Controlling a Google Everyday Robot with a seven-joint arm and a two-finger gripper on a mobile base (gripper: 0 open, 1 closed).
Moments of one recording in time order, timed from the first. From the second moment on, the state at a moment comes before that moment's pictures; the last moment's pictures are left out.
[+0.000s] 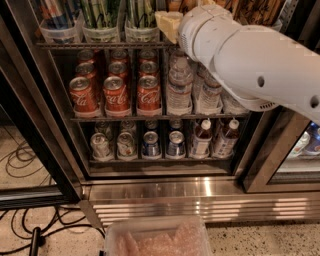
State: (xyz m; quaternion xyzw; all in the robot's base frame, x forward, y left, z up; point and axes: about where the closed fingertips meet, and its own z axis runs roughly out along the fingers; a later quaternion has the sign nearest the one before) arm 0.646 -0.053 1.071 -0.21 0.66 0.02 0.72
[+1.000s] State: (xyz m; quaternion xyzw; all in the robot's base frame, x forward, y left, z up) arm 0.658 -0.059 1.075 -0.19 0.67 0.02 0.72
